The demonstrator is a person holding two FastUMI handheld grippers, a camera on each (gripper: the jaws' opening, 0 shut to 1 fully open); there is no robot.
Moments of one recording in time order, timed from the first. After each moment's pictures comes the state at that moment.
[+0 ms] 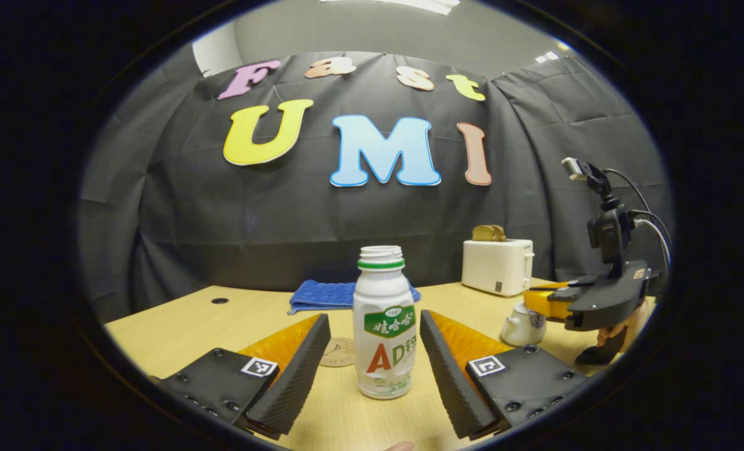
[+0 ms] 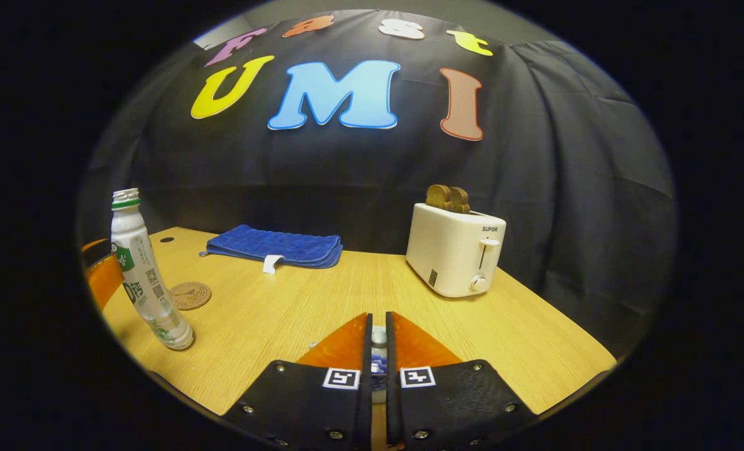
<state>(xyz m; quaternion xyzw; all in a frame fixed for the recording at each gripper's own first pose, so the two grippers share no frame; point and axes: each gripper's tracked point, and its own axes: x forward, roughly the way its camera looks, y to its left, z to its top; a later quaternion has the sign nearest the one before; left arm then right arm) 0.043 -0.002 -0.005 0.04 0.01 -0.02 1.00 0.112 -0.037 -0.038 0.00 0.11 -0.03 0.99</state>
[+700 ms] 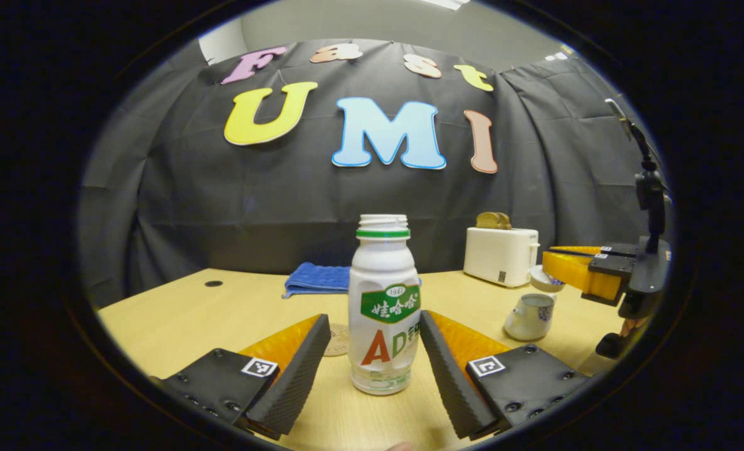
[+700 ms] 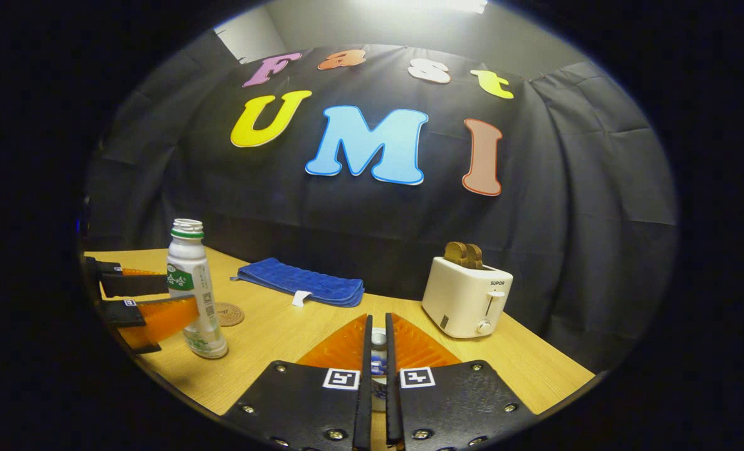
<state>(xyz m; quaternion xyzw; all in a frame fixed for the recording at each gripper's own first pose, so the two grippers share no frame) 0.065 -0.008 -0.035 0.02 0.05 -0.02 1.00 0.081 -0.008 0.017 -0.04 -0.01 0.02 1.00</state>
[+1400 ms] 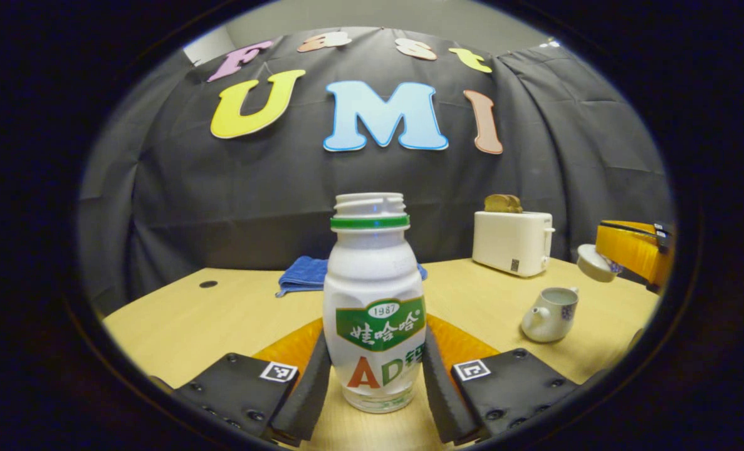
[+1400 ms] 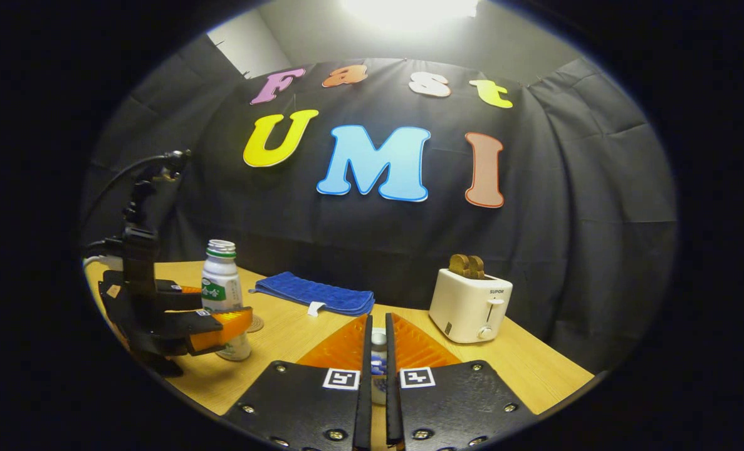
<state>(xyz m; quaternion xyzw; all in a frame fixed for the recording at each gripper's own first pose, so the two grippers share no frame) 0.103 -0.019 -0.043 0.06 0.08 -0.01 0.99 0.029 -0.016 0.030 -0.02 -0.04 0.05 1.00</state>
